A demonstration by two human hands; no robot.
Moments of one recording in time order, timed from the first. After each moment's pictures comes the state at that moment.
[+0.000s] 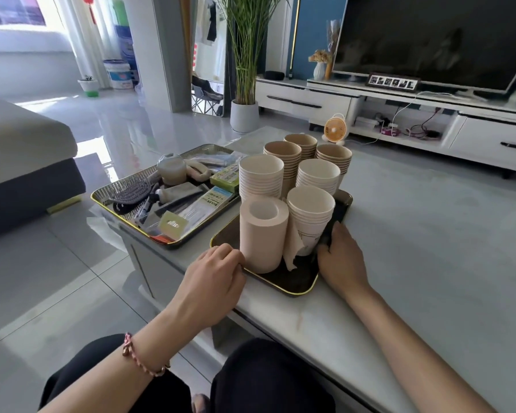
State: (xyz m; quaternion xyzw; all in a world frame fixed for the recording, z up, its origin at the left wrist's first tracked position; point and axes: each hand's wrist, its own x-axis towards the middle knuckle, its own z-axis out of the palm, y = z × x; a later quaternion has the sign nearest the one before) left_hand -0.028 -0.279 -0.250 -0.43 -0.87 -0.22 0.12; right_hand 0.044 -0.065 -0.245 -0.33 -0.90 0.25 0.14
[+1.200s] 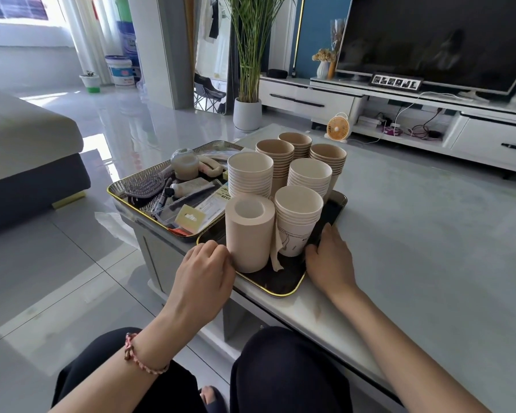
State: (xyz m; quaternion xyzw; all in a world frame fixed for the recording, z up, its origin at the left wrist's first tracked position) left_hand -0.034 -0.314 -0.259 -0.37 -0.87 -0.26 0.20; right_hand 0.032 -0.111 -0.251 -0.32 -0.91 0.24 0.14
